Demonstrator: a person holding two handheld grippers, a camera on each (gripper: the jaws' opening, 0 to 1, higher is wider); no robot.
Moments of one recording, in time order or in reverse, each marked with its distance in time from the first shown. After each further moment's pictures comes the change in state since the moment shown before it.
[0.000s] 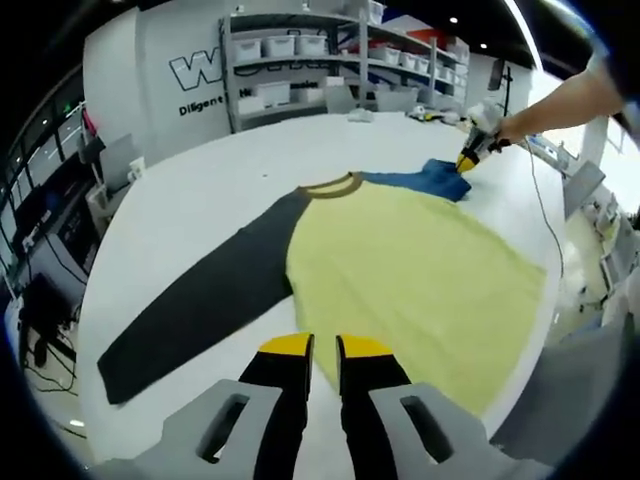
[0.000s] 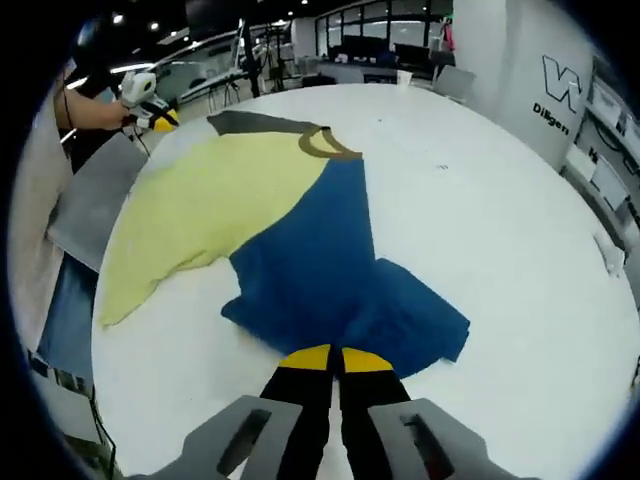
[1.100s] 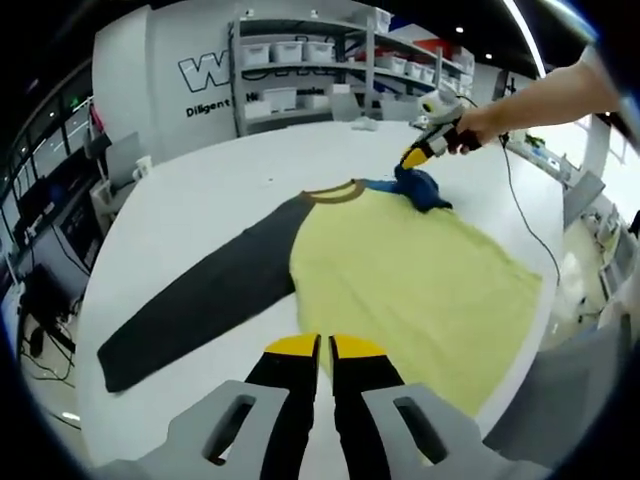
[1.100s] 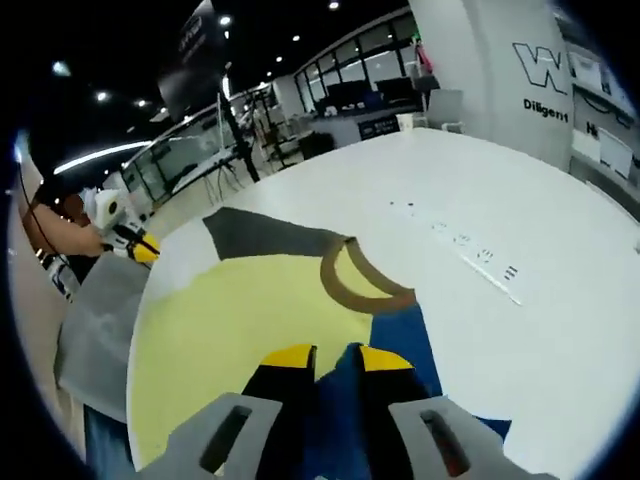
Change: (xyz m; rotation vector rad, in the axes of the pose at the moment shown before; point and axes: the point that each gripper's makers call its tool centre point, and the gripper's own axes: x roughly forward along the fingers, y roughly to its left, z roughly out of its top) left arm -0.012 0.003 -0.003 -0.039 -0.029 0.009; right arm 0.078 -0.004 0.149 0.231 -0.281 0.043
